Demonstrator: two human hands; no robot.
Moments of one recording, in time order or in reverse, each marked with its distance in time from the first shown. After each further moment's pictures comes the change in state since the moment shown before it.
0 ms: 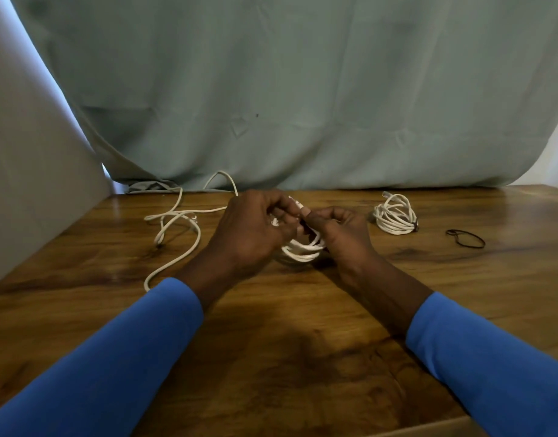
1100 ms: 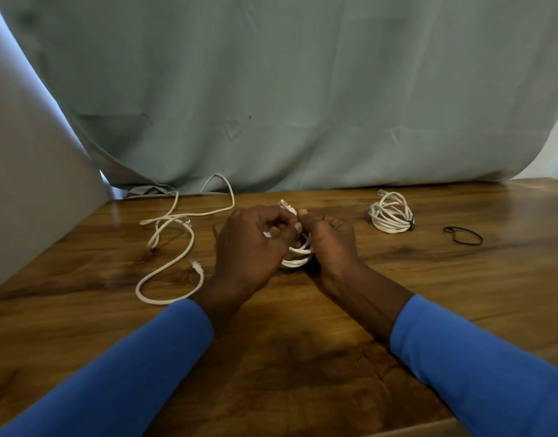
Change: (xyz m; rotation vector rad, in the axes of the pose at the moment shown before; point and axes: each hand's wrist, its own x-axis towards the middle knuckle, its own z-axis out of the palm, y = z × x) left_hand -0.012 -0.005 0.033 0.069 0.167 -0.061; right_hand -0.003 0.009 0.009 0.218 0.085 0.111
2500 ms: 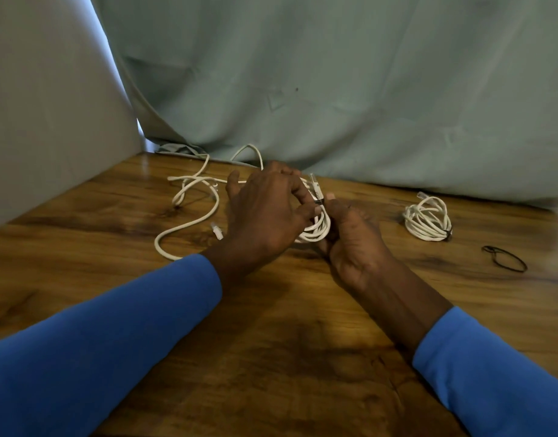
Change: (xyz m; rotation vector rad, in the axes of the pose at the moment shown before) left_hand 0.012 0.001 -0.012 0.362 0.081 -0.060; right_hand -0.002 -0.007 0.004 0.002 -0.151 0.177
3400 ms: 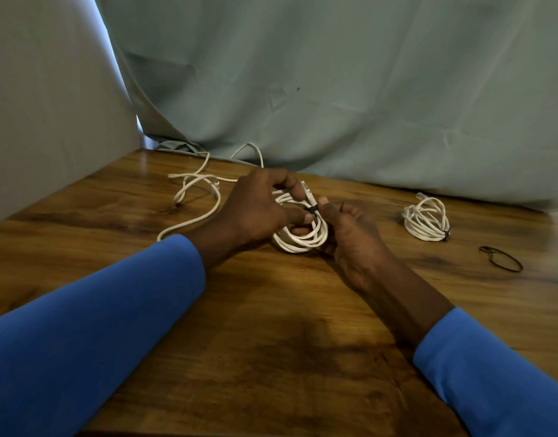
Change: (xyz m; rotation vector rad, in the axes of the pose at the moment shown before) left_hand 0.009 -0.027 -0.010 -0.477 -0.224 -0.077; right_hand -0.004 0.000 0.000 -0.290 -0.065 -0.089
